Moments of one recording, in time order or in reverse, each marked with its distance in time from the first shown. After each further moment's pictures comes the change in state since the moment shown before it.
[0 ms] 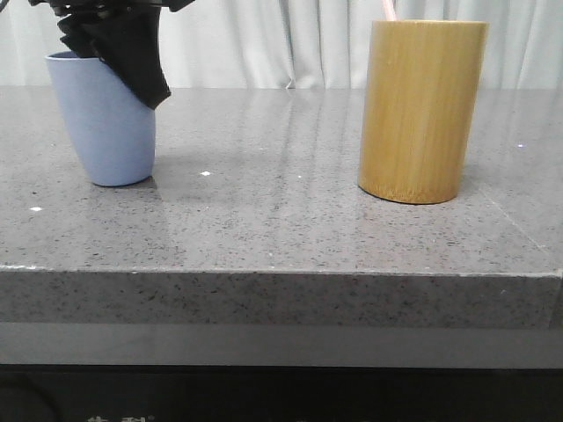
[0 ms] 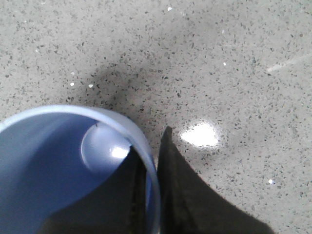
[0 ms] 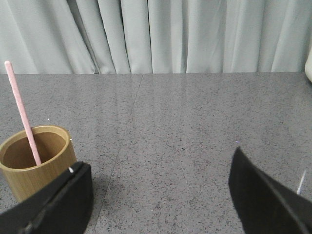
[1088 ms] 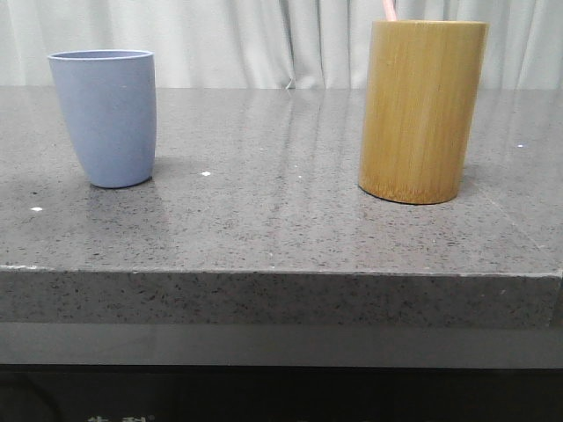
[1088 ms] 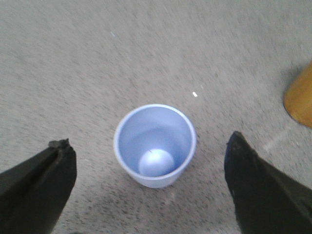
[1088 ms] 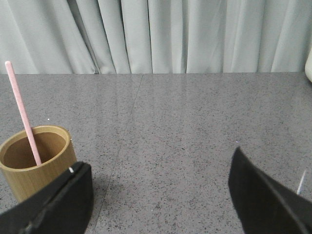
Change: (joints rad) left arm 0.078 -0.473 0.248 0.000 -0.230 0.000; right arm 0.000 0.000 0.000 0.000 0.000 0.000
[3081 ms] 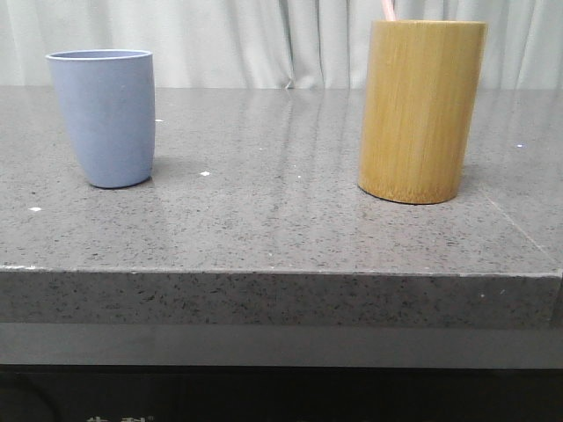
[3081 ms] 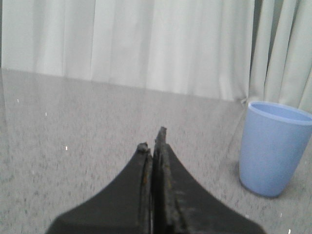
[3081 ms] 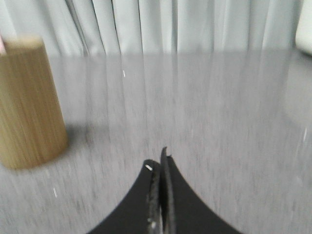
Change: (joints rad) left arm 0.386 -1.219 1.254 -0.069 -0.837 -0.124; right arm 0.000 -0.463 0.527 -0.002 -0.209 0.000
